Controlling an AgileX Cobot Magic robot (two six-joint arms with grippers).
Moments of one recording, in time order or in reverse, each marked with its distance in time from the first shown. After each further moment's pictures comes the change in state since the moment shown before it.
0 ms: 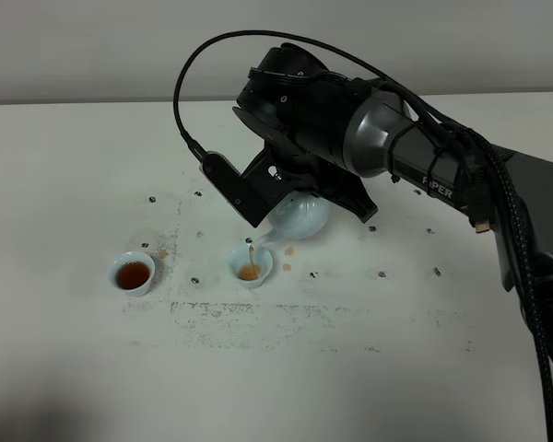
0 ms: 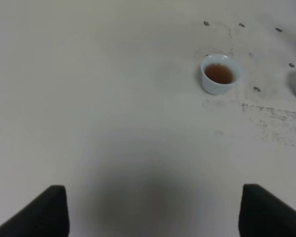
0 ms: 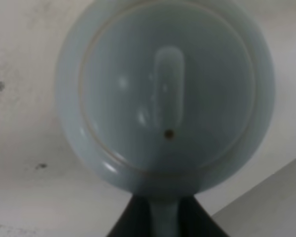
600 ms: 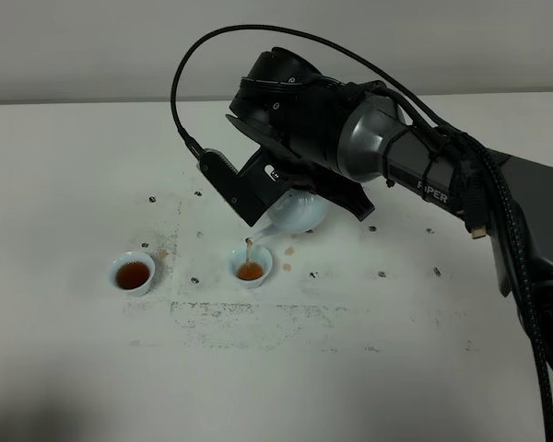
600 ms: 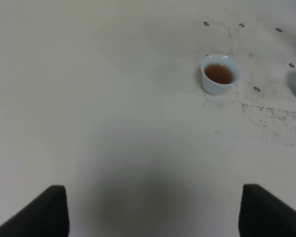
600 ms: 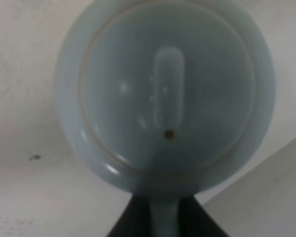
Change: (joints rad) left arm 0.000 0.000 0.000 0.000 0.000 0.000; right arm 0.017 0.000 0.000 -0.046 -0.001 0.045
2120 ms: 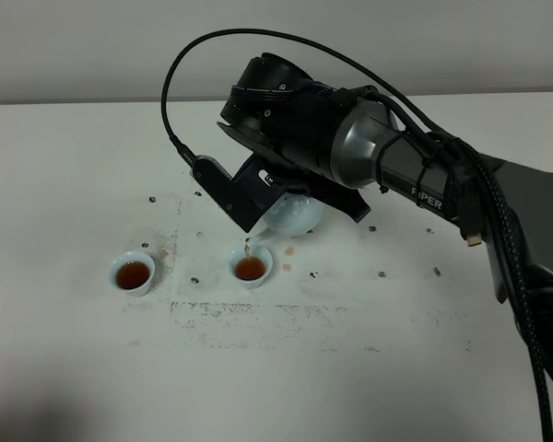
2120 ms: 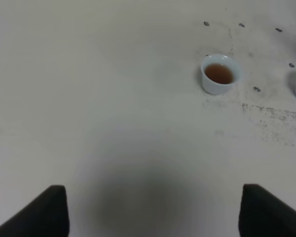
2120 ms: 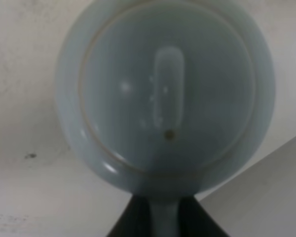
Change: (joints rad) left arm 0.000 0.000 0.000 0.000 0.000 0.000; right arm 0.020 0.000 0.000 -0.016 0.003 -0.012
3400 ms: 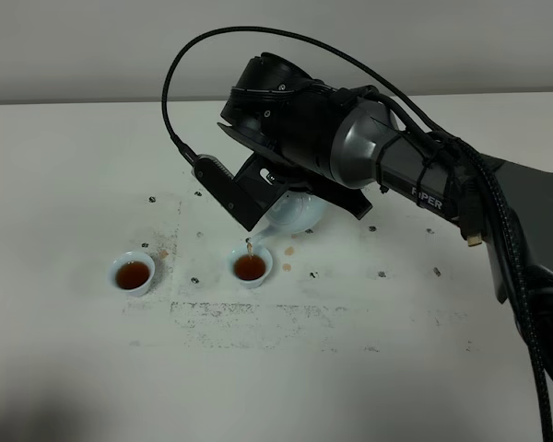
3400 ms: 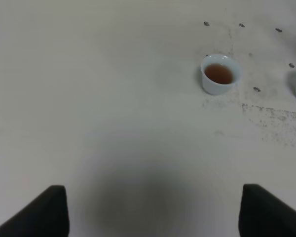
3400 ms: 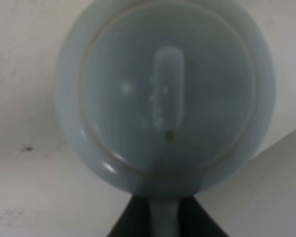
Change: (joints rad) left arm 0.000 0.000 0.000 0.000 0.000 0.000; right arm 0.000 0.000 0.000 -0.018 0.000 -0.003
